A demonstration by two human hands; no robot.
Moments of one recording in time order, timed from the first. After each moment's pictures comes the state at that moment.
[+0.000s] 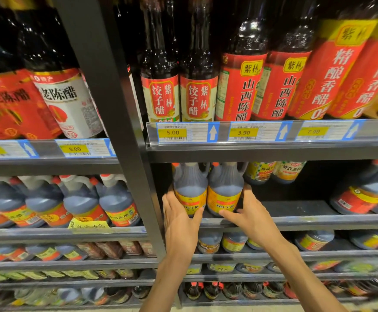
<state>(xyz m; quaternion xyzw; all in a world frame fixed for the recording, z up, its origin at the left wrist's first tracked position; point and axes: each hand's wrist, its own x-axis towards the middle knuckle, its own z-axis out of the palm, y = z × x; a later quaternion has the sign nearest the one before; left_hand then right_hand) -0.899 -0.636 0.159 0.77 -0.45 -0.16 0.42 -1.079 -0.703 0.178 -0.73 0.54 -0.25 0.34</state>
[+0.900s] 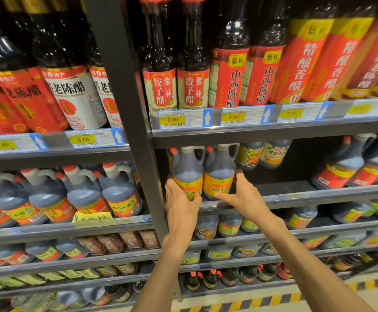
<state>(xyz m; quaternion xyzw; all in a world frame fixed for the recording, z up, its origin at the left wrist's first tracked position) -0.895 -0.636 0.163 0.75 -0.47 -0.15 0.43 -1.073 -0.691 0.191 -0.73 0.57 -0.25 0.29</state>
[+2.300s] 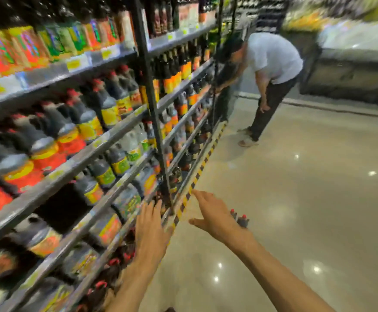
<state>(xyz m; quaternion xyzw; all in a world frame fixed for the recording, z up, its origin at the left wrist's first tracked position) -1.511 -0.483 0.091 0.39 -0.90 -0.15 0.12 -1.677 -0.356 0.127 -0.53 0.83 -0.16 0.08</state>
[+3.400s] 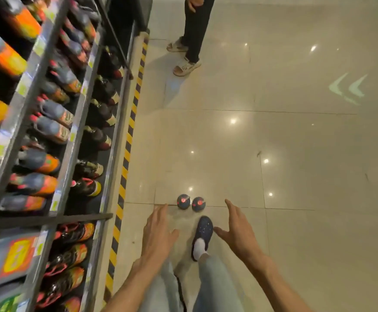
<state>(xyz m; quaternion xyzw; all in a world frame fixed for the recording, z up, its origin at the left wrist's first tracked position) -2.068 -0.529 -0.154 0.26 -0.90 -0.30 -0.19 -2.156 -0.299 -0.155 -0.08 0.92 -0.25 0.30</state>
